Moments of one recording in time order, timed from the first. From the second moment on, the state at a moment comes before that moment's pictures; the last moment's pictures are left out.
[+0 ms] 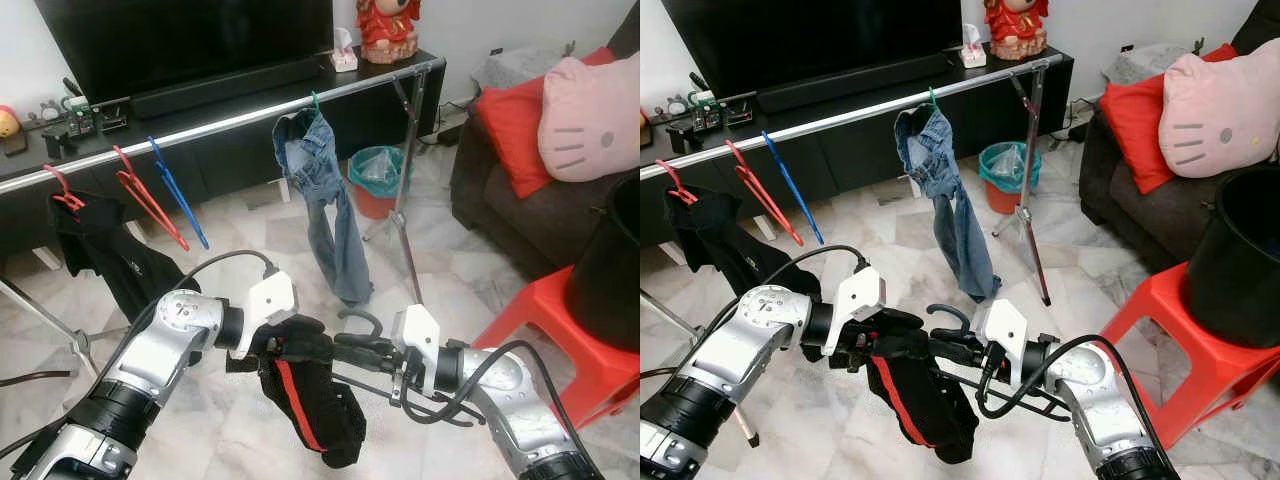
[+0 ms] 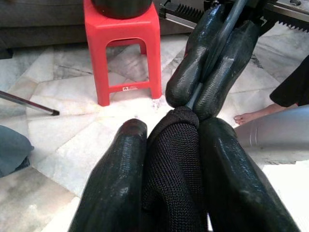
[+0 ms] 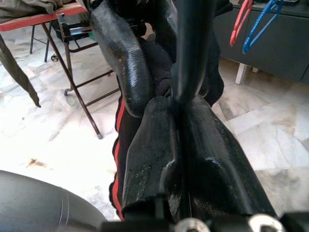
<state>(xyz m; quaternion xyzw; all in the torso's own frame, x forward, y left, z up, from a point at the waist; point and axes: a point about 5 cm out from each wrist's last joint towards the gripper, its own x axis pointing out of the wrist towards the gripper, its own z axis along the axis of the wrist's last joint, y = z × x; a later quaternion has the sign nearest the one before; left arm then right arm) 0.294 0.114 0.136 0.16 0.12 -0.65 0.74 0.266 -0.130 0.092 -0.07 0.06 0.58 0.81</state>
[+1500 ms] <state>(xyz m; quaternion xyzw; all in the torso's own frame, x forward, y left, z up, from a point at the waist) 0.293 0.116 0.135 0.15 0.13 -0.65 0.73 0.271 -0.129 0.091 -0.07 0.06 0.56 0.82</state>
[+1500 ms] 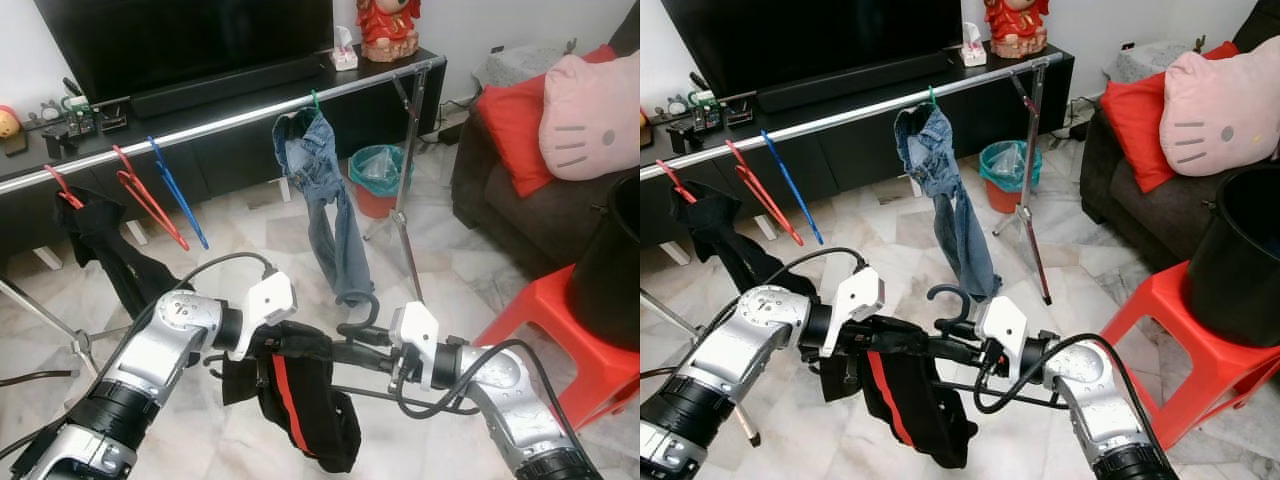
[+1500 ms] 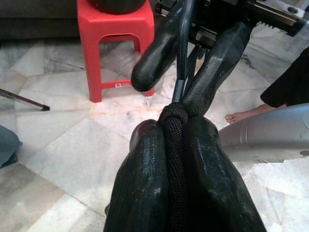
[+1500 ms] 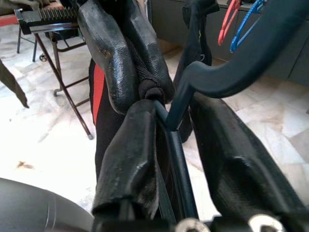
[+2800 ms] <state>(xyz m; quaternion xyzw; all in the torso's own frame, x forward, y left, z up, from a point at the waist) 0.303 0.127 0.126 0.14 0.13 -0.61 0.77 0.254 -0.143 0.088 -0.05 0.08 0.57 0.82</state>
